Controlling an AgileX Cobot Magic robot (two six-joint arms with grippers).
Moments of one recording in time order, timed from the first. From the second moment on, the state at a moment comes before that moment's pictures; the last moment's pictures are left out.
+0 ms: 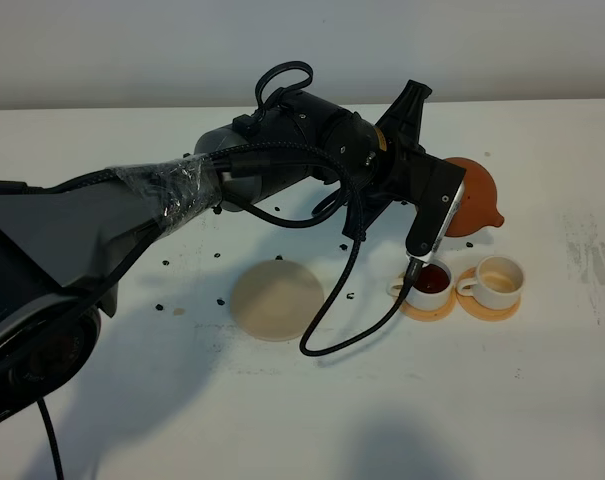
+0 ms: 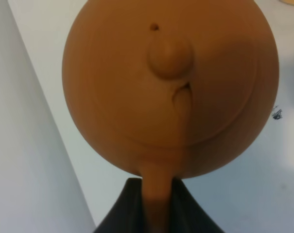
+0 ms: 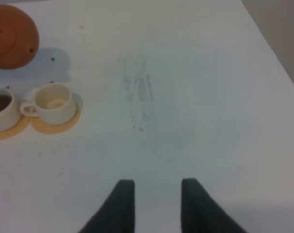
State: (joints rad) left arm -0.72 2.30 -1.87 -0.08 0.36 1.56; right arm -0.03 -0.01 -0.52 0.01 1.11 0.01
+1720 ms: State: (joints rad) left arm -0.75 2.34 -1.87 -0.07 0.28 1.98; right arm -0.03 -0.01 -0.52 0.01 1.11 0.01
